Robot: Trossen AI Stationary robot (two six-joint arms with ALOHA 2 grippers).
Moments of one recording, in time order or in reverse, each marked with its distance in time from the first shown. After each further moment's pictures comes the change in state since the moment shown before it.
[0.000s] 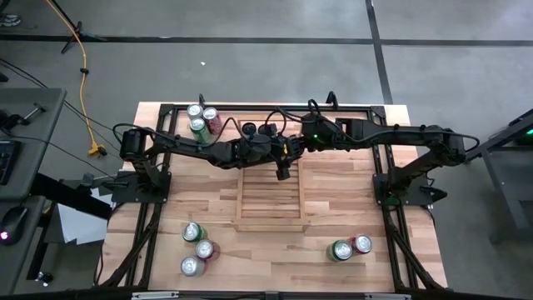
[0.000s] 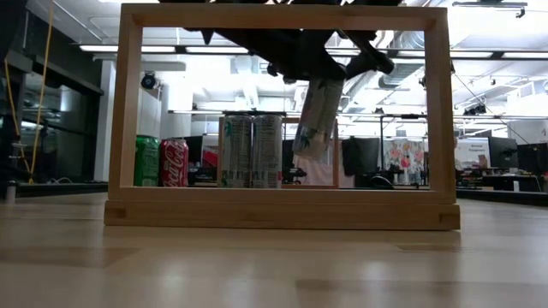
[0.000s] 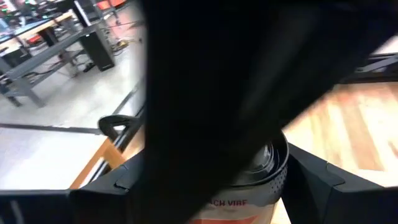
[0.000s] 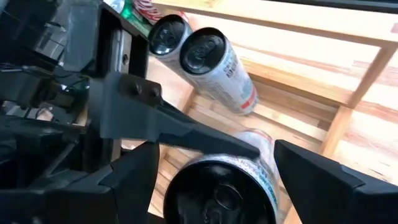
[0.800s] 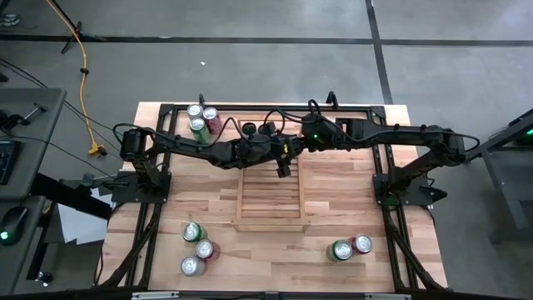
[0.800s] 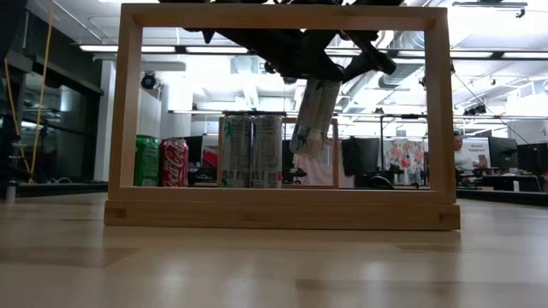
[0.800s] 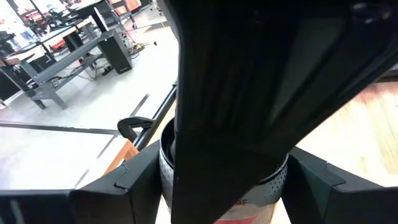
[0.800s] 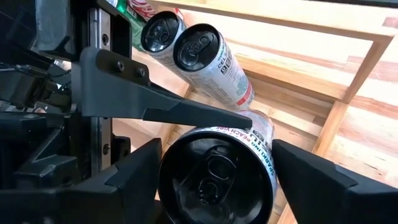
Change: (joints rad) left arm 0.001 0.000 0.000 0.024 -0.070 0.035; right arm -0.001 0.001 0.001 -0.038 -0.002 0.012
